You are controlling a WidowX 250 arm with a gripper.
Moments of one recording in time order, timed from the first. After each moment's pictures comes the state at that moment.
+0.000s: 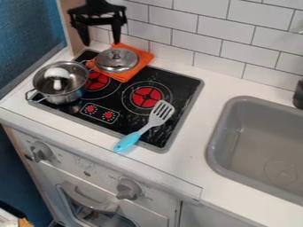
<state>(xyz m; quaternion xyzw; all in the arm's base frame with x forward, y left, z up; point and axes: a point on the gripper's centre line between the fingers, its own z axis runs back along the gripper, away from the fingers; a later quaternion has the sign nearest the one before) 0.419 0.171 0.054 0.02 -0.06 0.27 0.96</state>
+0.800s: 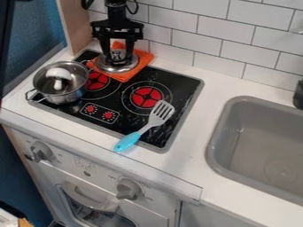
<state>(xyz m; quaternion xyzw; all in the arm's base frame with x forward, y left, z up) 0.451 0.158 0.015 0.02 -0.05 0.22 0.97</state>
